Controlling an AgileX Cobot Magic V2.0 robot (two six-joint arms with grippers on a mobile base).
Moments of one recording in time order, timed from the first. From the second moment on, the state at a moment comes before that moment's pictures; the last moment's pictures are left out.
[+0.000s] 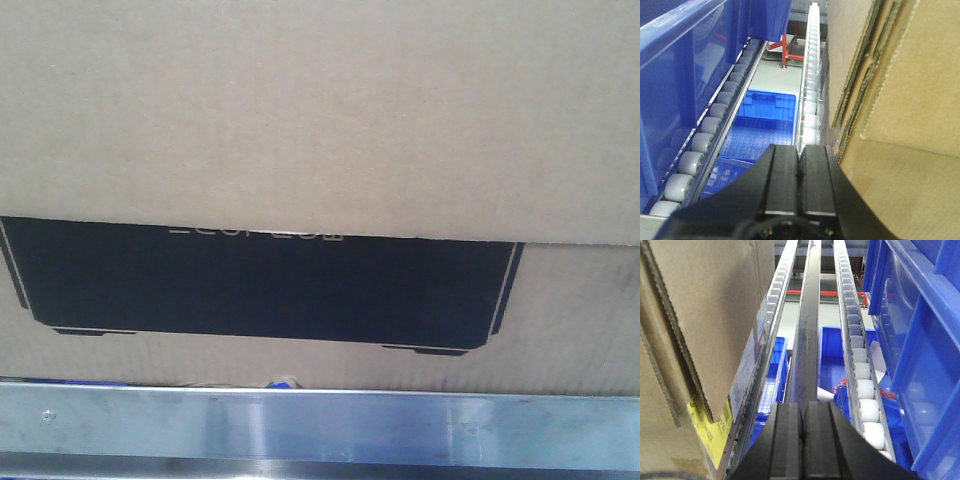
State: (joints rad) left arm -0.08 -0.01 0.03 -0.13 0.11 0.06; right arm 0.00 -0.01 0.03 0.04 0.16 0.01
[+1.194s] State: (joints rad) left arm -0.08 0.58 -0.92 -0.10 0.64 0.06; right arm 0.00 -0.01 0.03 0.04 0.16 0.01
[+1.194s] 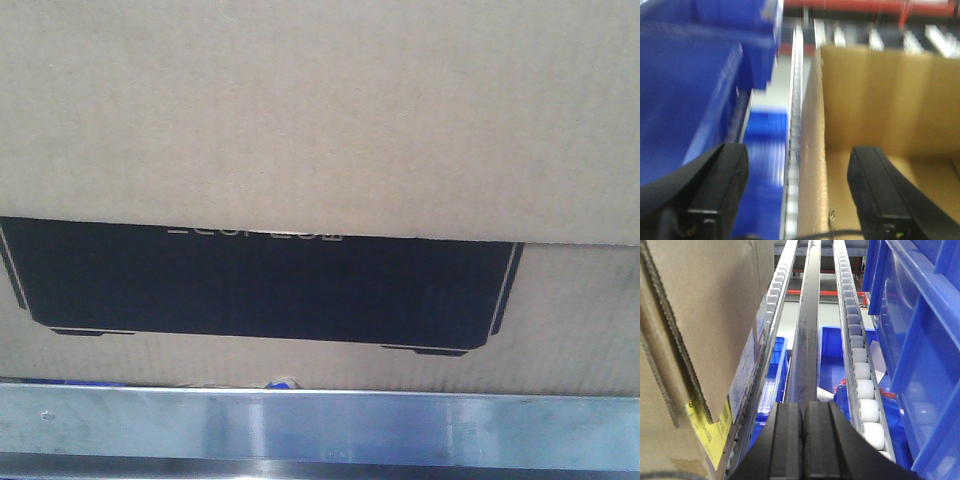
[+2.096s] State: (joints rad) left arm -0.18 1.20 -1.33 -0.10 1.07 0.10; right arm 0.00 -0.01 0.03 0.09 0.08 0.01
